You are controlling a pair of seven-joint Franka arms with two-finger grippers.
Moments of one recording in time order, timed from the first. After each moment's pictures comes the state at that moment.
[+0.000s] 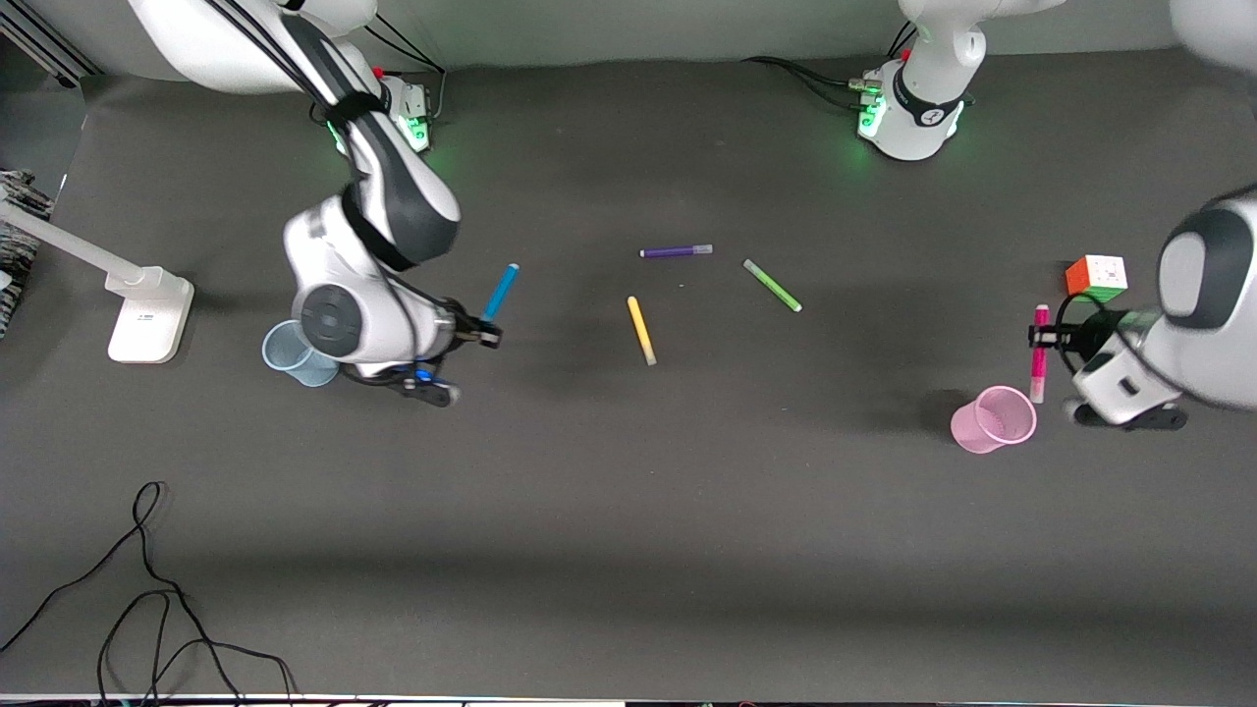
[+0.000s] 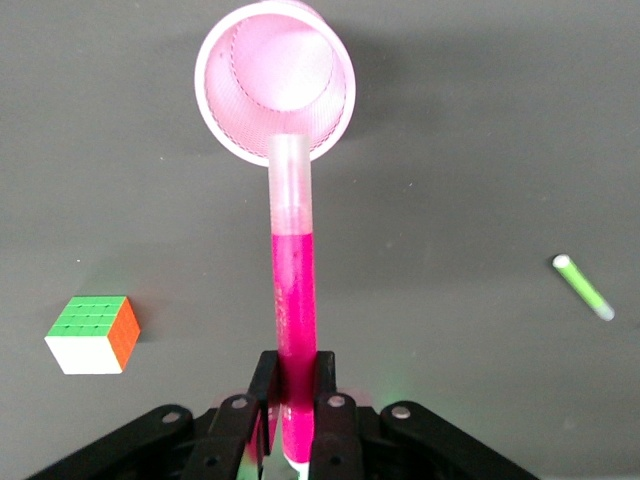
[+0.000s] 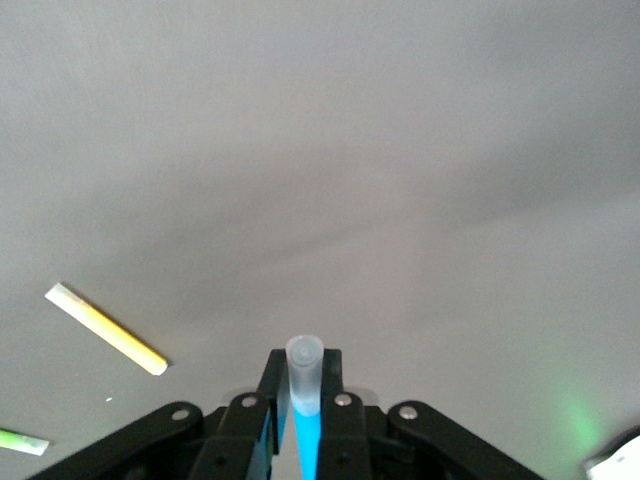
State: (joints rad) left arm 0.08 0.42 -0.06 -1.55 0.03 1.47 0.09; right arm 0.24 0.31 0.15 -1.82 0.18 1.86 0.67
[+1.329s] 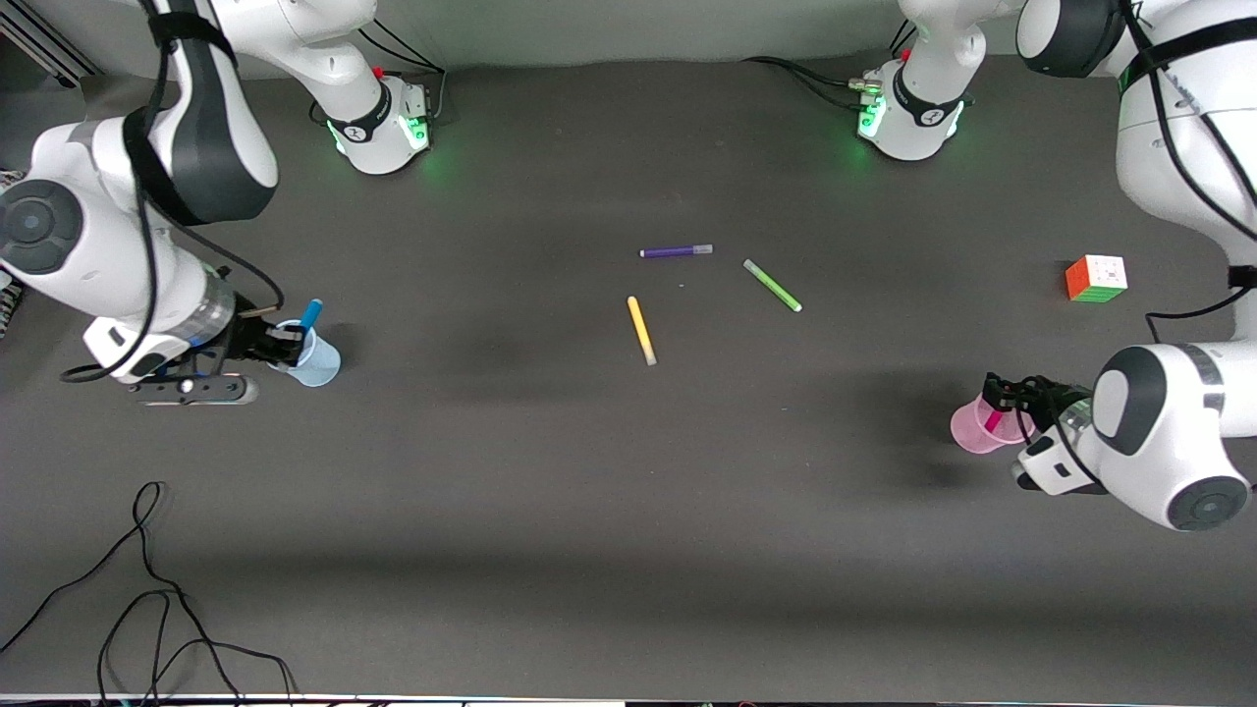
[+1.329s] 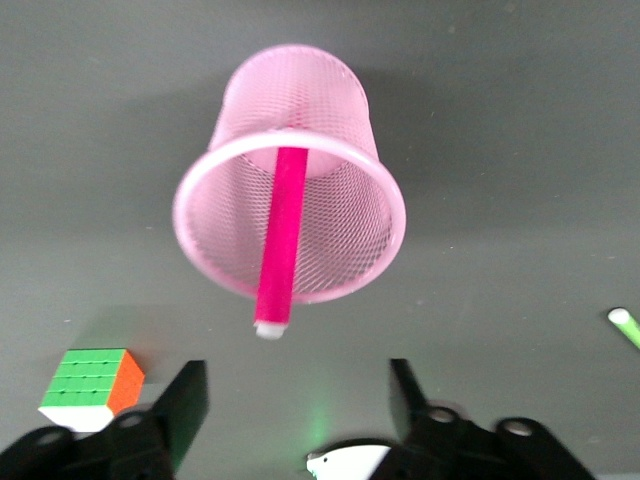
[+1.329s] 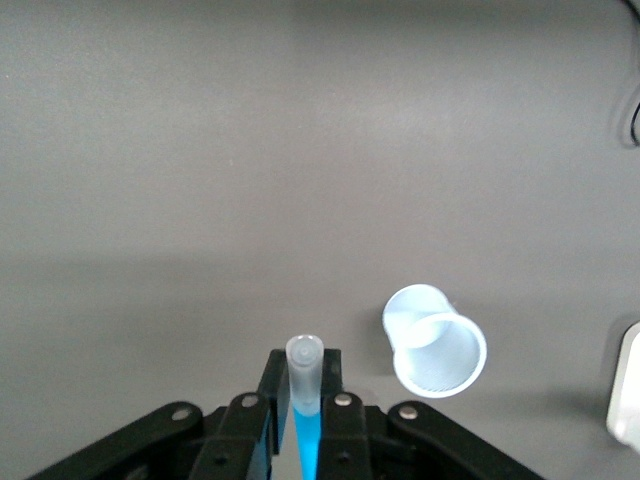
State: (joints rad) left arm 0.08 0.72 -0.05 -1.29 0.07 1.41 0.09; right arm 0.24 0.11 -0.12 -1.83 -0.05 1.88 0.12
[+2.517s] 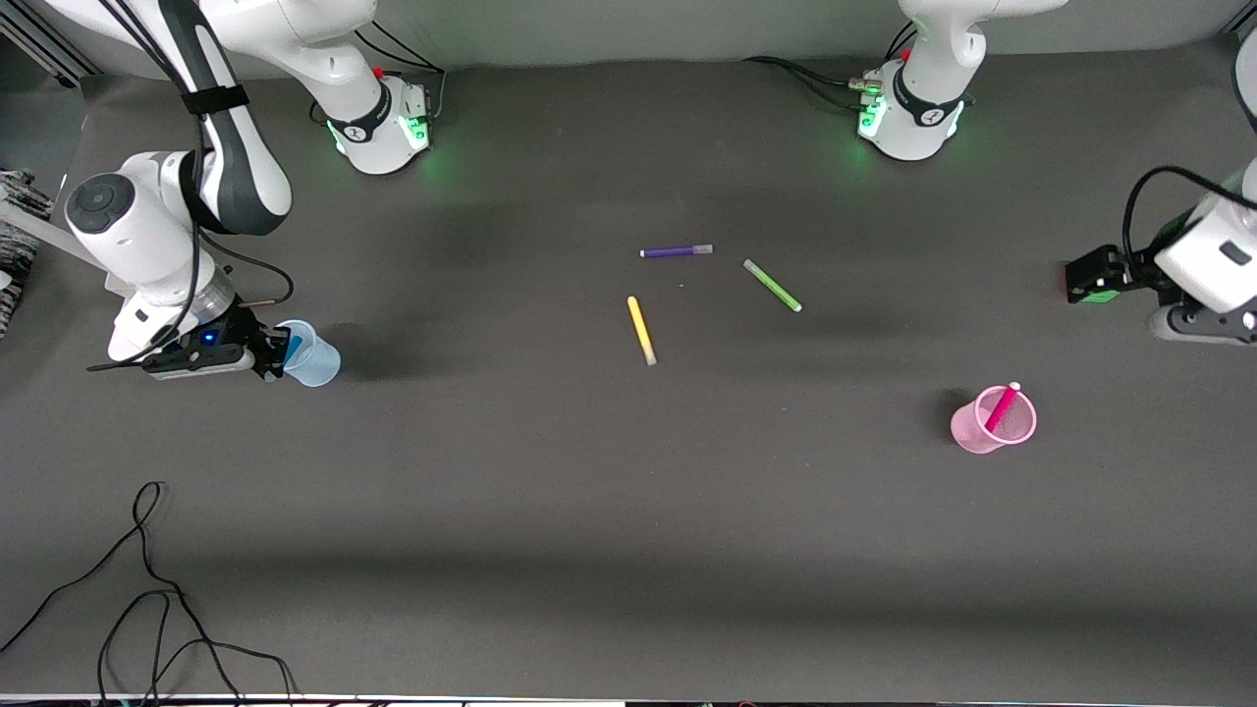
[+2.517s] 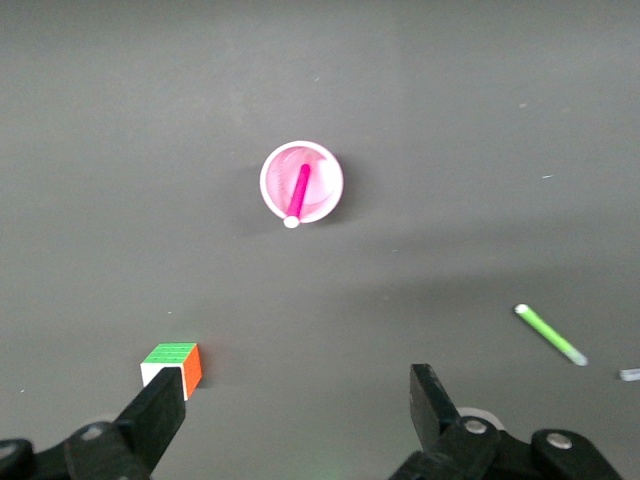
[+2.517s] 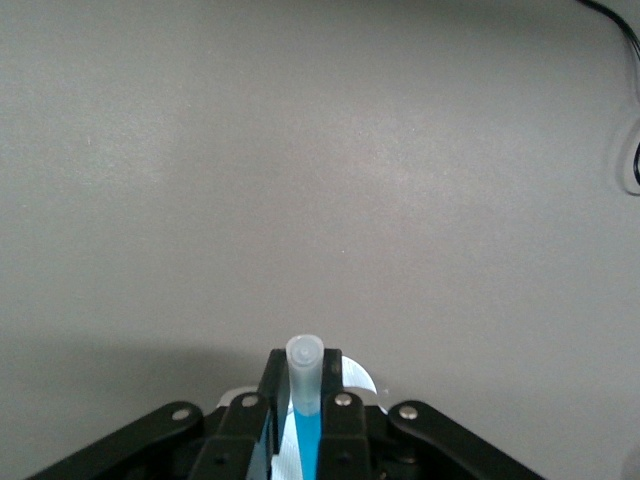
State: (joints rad) left arm 0.03 0.01 -0.06 -1.67 0.05 1.61 0.08; right arm 0.24 0.00 -0.32 -2.46 -0.08 2.68 -0.14
